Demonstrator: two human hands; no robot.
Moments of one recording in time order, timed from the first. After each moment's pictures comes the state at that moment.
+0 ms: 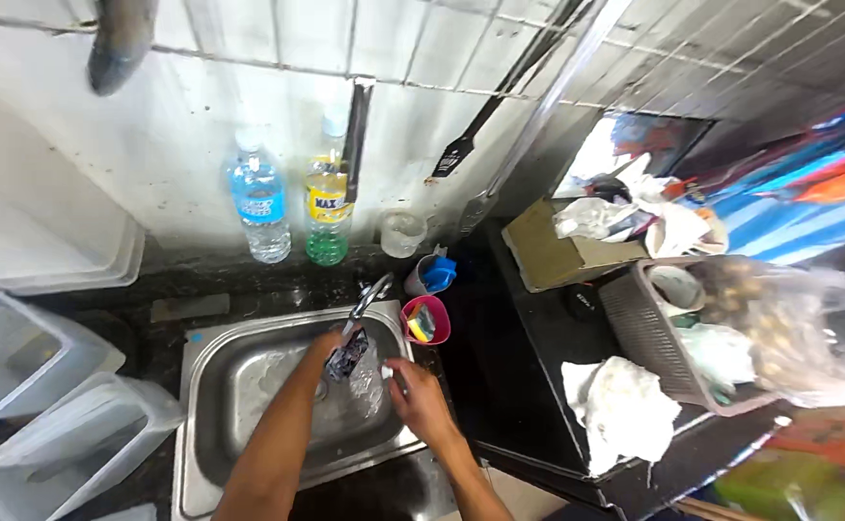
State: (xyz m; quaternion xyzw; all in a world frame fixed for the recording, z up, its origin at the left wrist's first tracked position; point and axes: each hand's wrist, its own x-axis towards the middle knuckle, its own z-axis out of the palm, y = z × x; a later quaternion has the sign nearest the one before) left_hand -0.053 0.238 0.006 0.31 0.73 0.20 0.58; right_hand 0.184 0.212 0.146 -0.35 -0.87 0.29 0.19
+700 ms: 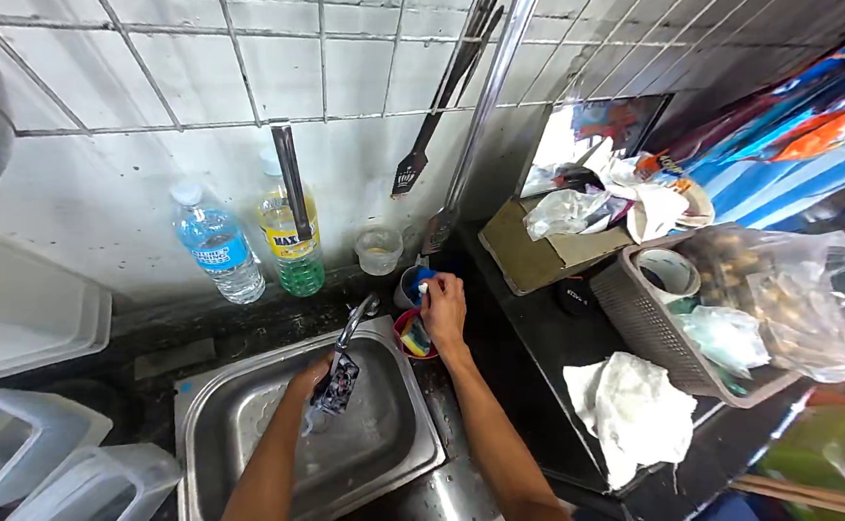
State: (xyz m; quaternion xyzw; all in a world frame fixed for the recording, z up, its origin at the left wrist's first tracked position) left_hand -0.071 0.219 -0.005 0.23 0.66 0.31 0.65; right_hand 0.157 0.398 0.118 -0.51 -0.81 0.04 0.29
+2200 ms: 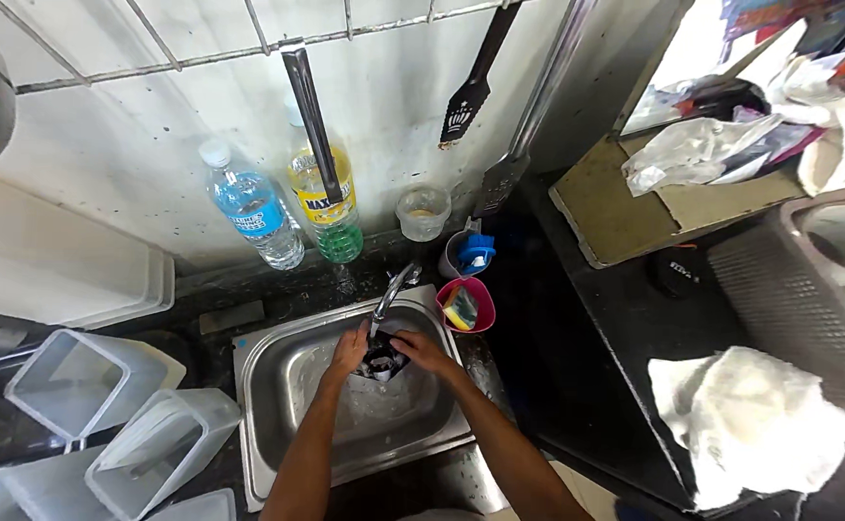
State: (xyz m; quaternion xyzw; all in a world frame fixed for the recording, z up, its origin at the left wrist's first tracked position) left_hand -0.067 0.192 -0.004 0.40 0.77 0.27 0.42; right_hand 0.134 0.299 -0.030 -0.28 -0.74 0.61 0.04
